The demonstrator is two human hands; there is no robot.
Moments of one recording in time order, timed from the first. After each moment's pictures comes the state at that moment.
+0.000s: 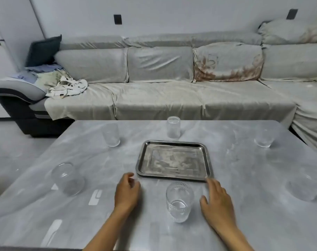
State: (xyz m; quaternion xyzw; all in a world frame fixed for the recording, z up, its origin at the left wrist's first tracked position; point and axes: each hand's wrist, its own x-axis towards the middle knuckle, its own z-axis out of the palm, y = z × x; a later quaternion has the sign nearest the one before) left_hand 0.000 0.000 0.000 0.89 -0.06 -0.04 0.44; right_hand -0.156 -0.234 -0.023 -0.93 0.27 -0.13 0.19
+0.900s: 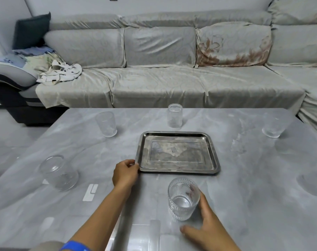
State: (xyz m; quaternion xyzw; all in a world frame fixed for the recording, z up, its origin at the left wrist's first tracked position) left_hand 0.045 -0.026 0.001 0.84 0.10 -0.10 0.52; right_hand -0.181 -0.177 -0.012 -0.79 0.15 -0.04 0.60
